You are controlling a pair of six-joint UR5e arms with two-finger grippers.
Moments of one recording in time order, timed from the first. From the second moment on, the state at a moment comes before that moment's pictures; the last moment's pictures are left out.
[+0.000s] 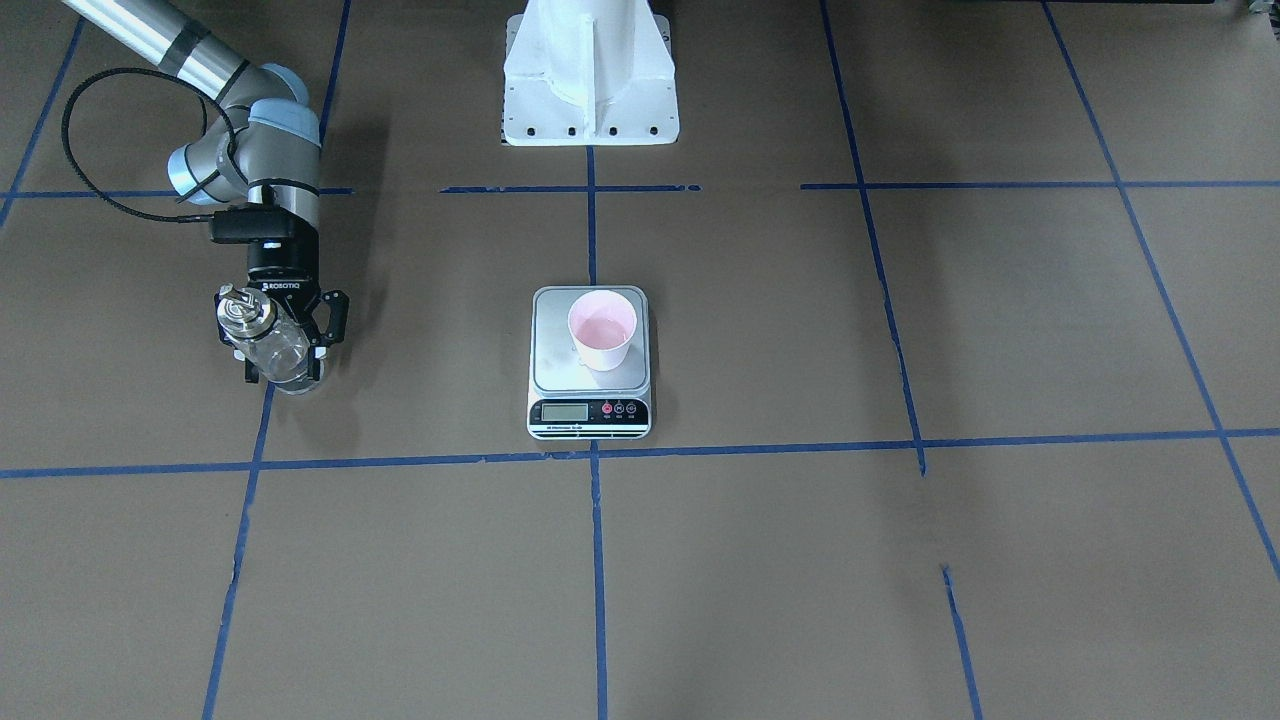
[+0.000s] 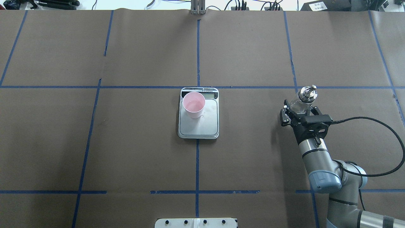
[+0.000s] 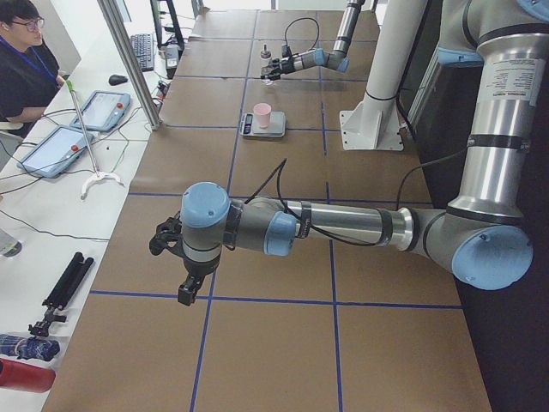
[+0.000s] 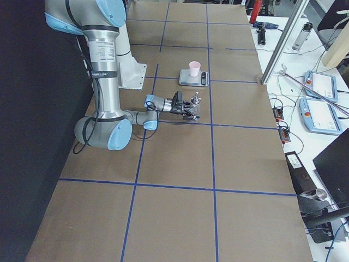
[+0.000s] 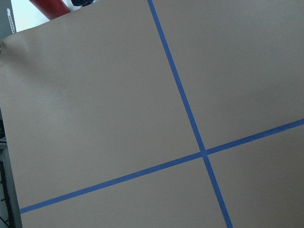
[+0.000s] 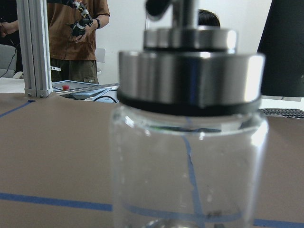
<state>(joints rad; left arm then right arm) -1.67 -1.66 -1.57 -1.70 -2.29 0.25 0.28 -1.46 1.46 -0.42 0.53 1.08</state>
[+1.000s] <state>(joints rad) -1.67 -1.66 -1.57 -1.70 -2.29 0.25 0.27 -1.46 1.48 -0.42 0.52 1.07</state>
